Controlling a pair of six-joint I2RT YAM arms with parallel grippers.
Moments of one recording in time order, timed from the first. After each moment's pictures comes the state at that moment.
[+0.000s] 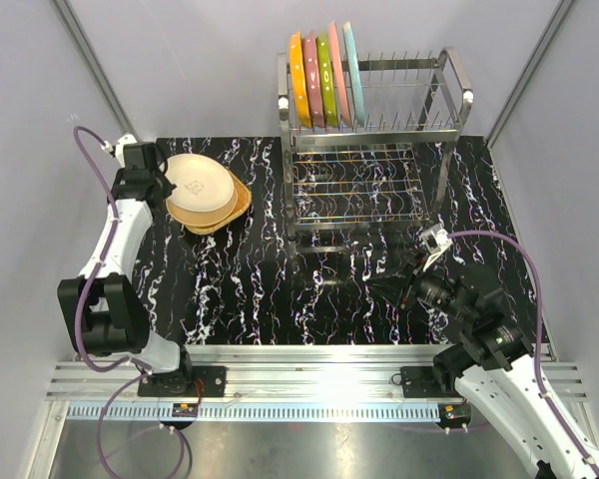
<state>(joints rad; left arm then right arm) 0.09 1.51 1.26 -0.43 -0.27 -0.48 0.47 0.41 0.56 -0.31 -0.45 0.48</state>
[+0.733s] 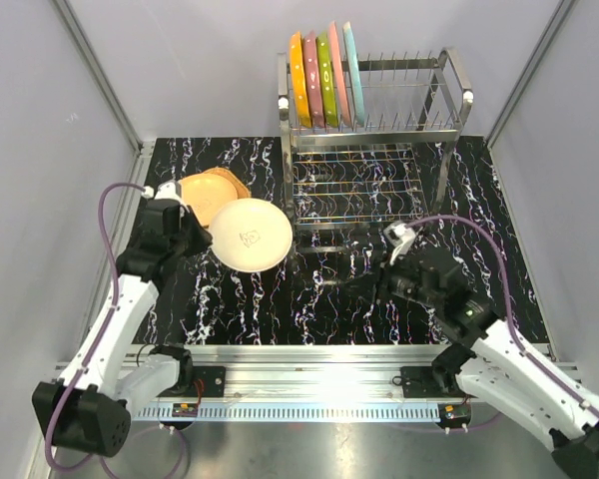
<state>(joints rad) -0.17 1.00 0.88 -0.53 -0.01 -0.52 0.58 0.65 0.56 -0.24 -0.37 0.49</state>
